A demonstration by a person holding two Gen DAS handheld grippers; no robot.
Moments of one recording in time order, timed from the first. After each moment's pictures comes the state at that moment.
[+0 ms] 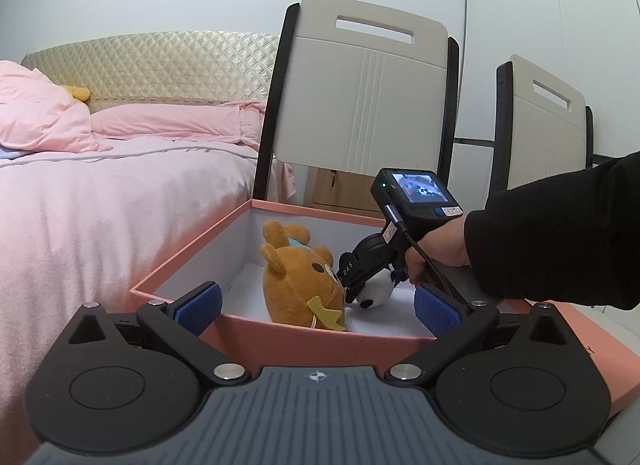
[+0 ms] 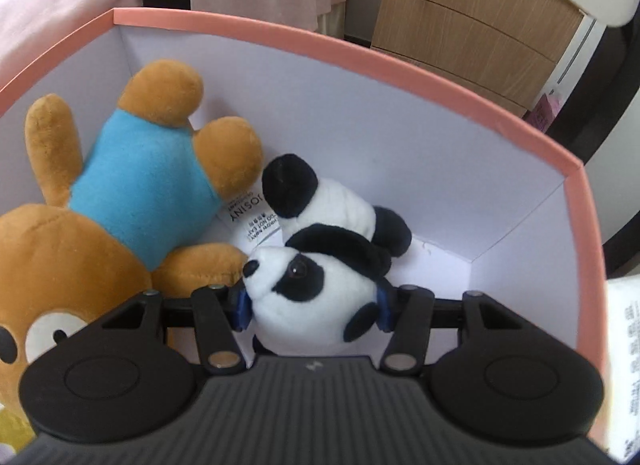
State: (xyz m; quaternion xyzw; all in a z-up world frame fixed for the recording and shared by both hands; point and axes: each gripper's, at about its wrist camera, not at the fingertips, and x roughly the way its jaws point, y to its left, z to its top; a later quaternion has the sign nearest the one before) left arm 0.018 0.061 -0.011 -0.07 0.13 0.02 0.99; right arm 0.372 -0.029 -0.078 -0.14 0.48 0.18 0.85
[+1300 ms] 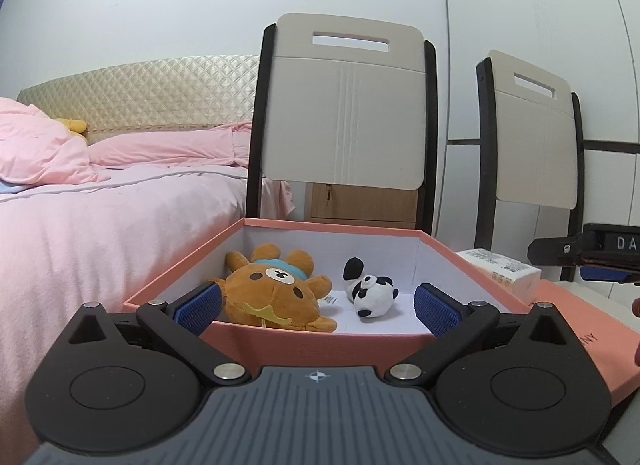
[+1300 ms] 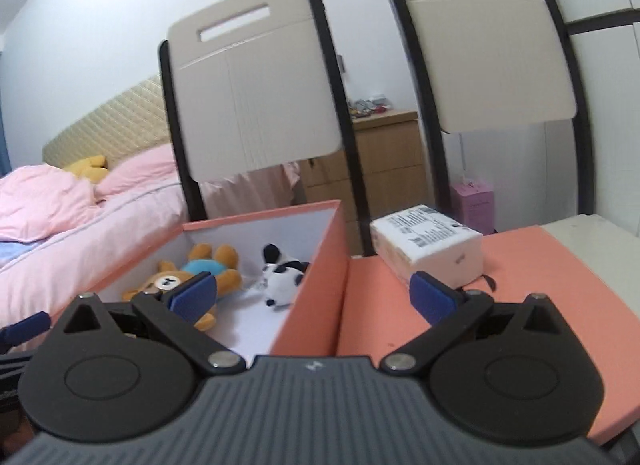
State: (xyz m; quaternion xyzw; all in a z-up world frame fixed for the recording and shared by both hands) left arm 0.007 0.034 -0.012 -0.03 0.11 0.03 0.99; right arm 0.083 -0.217 0.005 0.10 0.17 0.14 0.97
